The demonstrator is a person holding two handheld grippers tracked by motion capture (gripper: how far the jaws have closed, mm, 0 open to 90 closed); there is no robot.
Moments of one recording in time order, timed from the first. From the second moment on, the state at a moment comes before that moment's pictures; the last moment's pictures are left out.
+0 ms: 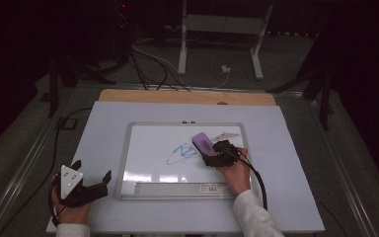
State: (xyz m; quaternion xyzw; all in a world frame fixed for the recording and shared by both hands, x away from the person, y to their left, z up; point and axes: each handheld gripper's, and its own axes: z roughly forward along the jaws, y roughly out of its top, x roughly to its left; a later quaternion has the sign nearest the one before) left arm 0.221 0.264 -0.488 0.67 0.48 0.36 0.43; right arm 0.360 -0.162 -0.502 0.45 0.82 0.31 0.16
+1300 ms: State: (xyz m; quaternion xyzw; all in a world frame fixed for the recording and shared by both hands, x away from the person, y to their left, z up) left arm 0.221 0.263 -0.488 0.68 0.48 0.36 0.43; right arm 0.362 -0.143 -0.498 0.47 0.80 0.34 0.14
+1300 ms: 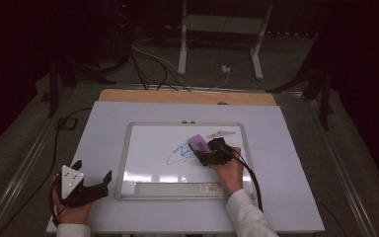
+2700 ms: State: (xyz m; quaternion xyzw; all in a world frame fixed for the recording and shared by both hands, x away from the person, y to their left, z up) left arm 0.220 0.264 -0.487 0.67 0.48 0.36 0.43; right arm 0.362 -0.135 -0.497 0.49 0.79 0.32 0.17
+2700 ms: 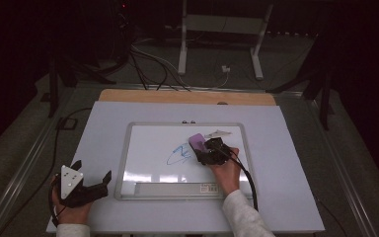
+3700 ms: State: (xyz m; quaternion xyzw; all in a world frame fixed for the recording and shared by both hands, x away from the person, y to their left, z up) left arm 0.220 0.263 -0.487 0.67 0.48 0.36 0.43; right arm 0.342 -0.125 -0.493 0.45 0.82 0.31 0.16
